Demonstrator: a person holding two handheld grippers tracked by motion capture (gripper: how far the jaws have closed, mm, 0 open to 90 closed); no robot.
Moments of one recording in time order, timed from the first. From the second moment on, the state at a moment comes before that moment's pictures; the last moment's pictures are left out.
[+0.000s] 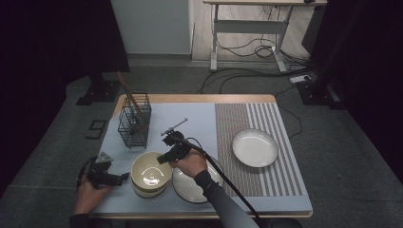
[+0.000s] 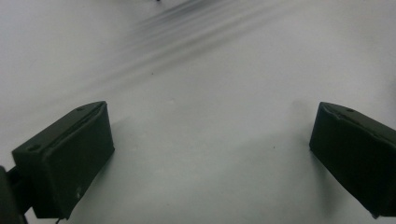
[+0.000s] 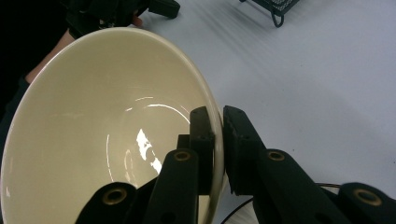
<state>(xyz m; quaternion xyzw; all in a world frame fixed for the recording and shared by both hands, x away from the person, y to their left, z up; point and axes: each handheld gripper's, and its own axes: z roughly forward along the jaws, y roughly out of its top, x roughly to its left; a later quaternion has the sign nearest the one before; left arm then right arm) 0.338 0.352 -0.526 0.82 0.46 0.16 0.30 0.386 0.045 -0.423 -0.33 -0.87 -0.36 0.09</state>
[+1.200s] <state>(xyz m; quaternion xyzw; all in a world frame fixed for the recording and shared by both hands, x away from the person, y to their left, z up) 0.338 0.352 -0.526 0.82 0.46 0.17 0.30 0.407 -0.022 -0.404 -0.39 -0.83 -0.38 0.08</state>
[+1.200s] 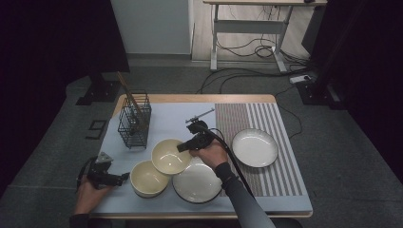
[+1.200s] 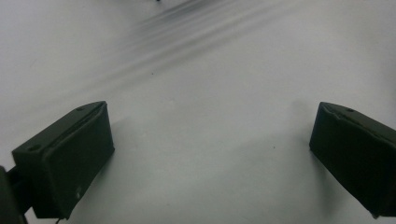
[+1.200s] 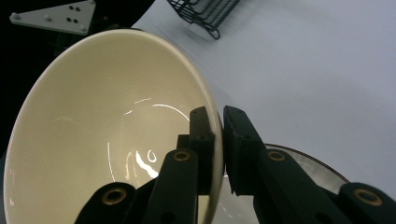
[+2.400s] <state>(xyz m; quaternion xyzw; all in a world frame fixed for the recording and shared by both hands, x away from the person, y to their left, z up) 0.338 0.352 -0.526 0.82 0.46 0.17 0.30 0.420 -0.146 -0.412 -0.50 -0.78 -0.36 0.02</state>
